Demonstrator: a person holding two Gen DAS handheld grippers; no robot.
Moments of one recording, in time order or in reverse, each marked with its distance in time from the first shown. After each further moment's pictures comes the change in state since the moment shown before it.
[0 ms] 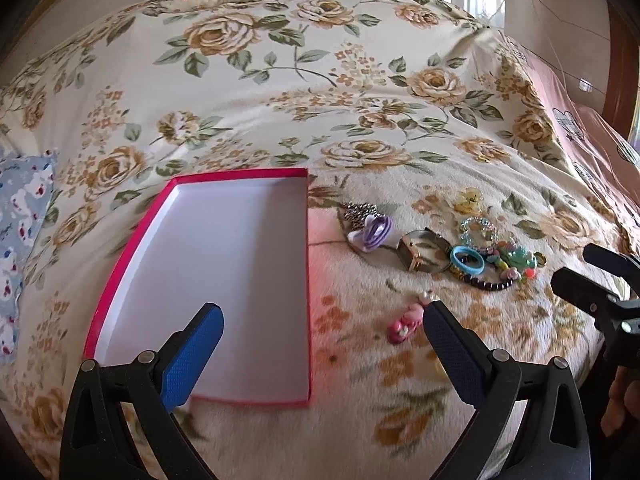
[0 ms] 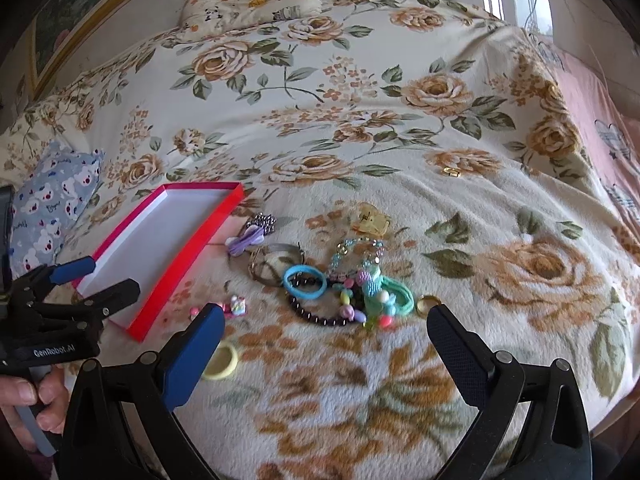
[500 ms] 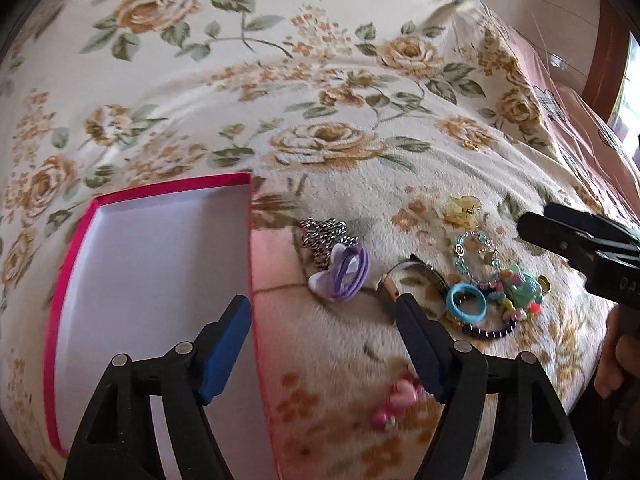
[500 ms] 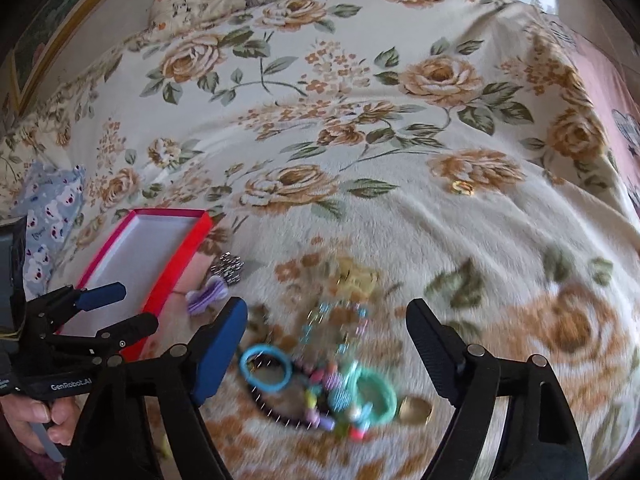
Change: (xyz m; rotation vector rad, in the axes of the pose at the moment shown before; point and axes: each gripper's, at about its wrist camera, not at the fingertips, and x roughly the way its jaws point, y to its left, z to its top) left arm 0.101 0.004 0.071 0.054 0.141 -0.141; right arm 0.070 -0.032 0.067 0.013 0.078 0.012
